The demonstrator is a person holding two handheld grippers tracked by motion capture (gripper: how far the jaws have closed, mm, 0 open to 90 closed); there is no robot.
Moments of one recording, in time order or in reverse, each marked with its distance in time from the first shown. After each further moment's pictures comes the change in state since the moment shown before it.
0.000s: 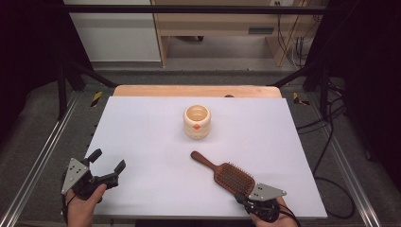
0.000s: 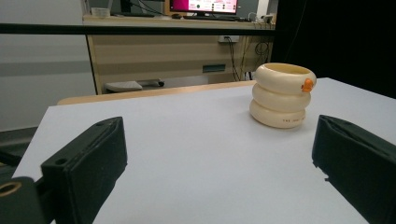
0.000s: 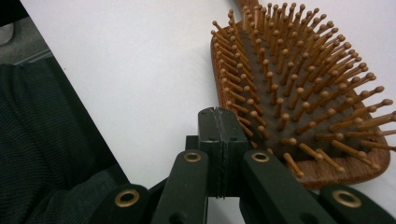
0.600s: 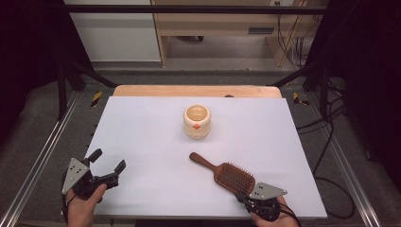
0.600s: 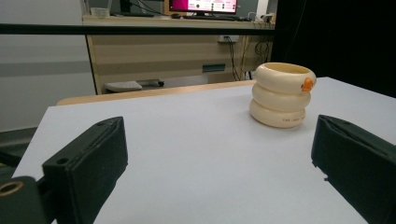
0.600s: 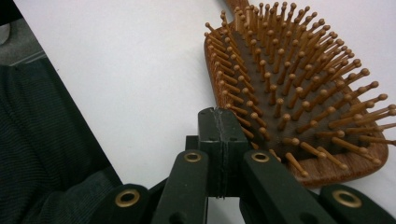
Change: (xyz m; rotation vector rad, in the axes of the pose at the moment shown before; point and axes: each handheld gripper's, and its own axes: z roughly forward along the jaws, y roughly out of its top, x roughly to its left) left arm 0.000 0.000 0.000 0.002 -0.001 0.004; right arm -0.003 0.000 0.000 0.000 -0.008 0.004
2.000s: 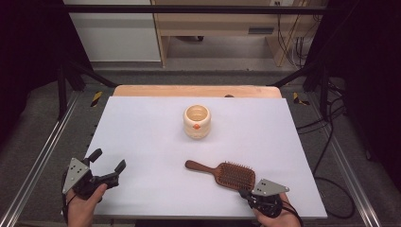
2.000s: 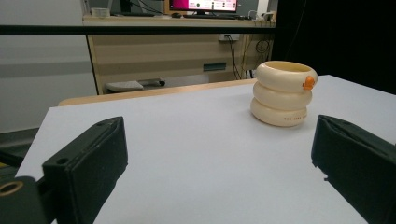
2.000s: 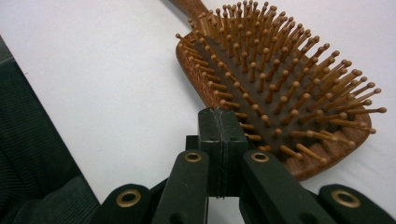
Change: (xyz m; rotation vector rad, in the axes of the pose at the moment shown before) left arm 0.000 0.000 0.001 0.005 0.002 0.011; right arm -0.010 0.001 -0.001 0.003 -0.056 0.009
